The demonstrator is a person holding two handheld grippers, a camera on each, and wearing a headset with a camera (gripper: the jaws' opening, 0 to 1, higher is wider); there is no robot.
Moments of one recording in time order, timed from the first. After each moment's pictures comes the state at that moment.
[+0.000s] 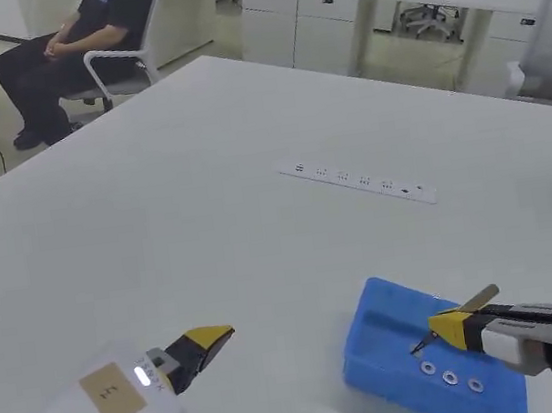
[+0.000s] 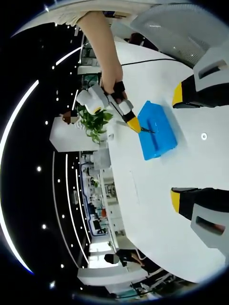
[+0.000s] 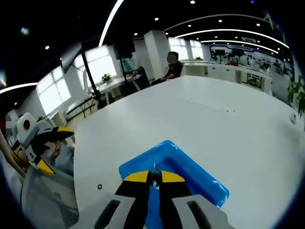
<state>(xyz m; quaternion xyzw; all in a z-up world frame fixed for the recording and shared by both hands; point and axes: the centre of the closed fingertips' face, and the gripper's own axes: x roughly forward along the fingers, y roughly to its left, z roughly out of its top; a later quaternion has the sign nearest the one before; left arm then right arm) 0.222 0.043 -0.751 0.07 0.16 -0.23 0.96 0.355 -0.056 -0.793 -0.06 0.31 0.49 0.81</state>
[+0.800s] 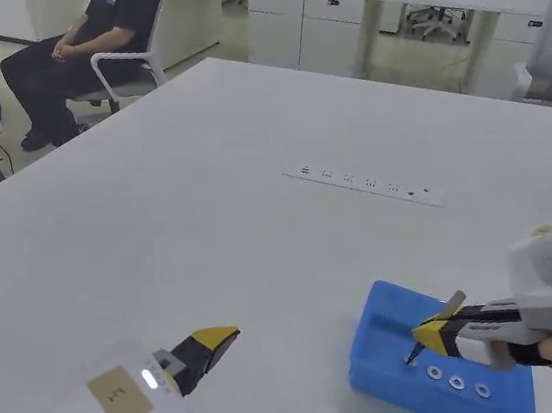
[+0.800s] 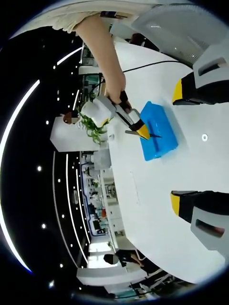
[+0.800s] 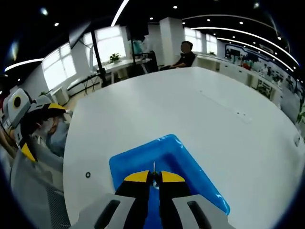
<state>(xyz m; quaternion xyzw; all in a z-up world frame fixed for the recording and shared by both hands) 0.221 0.042 -0.750 0.06 0.16 -0.23 0.96 0.363 -0.044 -0.820 -0.15 0.33 0.52 0.78</state>
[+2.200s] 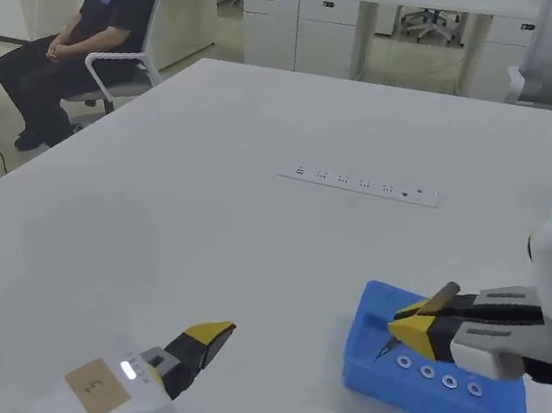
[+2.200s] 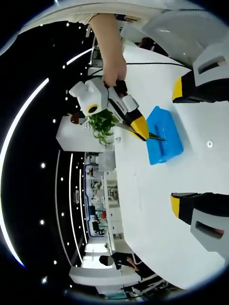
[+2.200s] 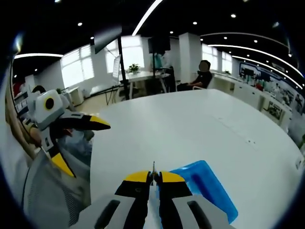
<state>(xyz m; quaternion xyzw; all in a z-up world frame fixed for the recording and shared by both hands) 0.222 0.035 -0.743 0.02 0.14 -0.24 0.96 0.294 -0.012 -0.759 -0.15 0.26 0.59 0.75</state>
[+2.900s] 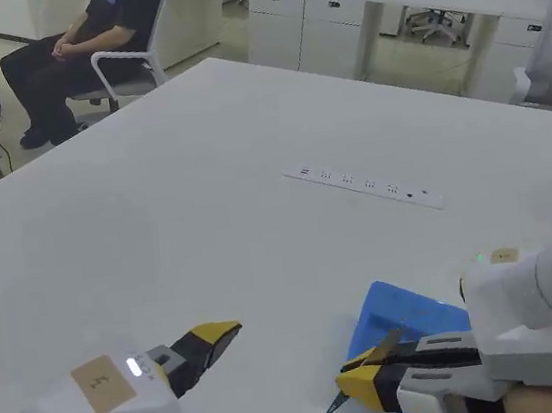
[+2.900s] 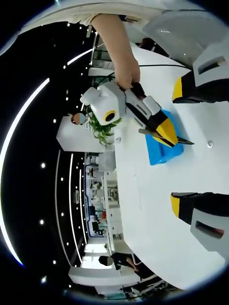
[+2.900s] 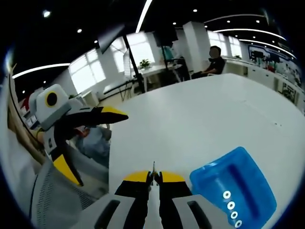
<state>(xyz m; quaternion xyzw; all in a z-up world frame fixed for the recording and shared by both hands) 0.221 0.037 -0.743 0.02 0.14 -0.24 0.96 0.257 0.019 -0.796 -0.10 0.32 0.63 0.70</state>
